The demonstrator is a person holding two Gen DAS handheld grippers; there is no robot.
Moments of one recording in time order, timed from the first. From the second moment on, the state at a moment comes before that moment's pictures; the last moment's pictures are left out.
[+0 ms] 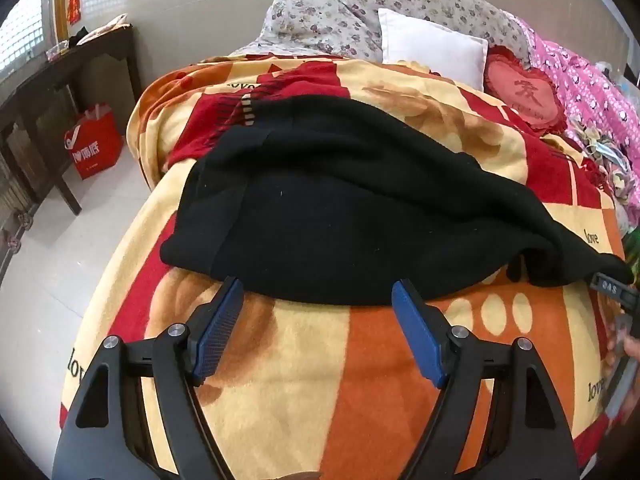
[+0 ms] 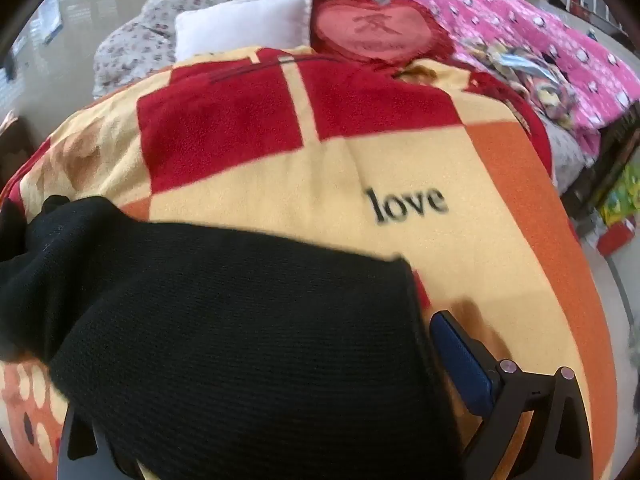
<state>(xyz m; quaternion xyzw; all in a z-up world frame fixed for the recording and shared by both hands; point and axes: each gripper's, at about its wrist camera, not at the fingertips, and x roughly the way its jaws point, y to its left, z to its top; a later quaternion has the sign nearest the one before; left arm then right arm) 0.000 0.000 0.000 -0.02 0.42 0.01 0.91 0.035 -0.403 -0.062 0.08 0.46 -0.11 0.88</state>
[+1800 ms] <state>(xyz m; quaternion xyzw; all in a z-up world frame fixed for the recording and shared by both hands) -0.005 -0.003 -0.004 -0.05 0.43 0.00 0.90 -0.004 -0.250 -0.014 -0.01 0.42 0.03 0.91</state>
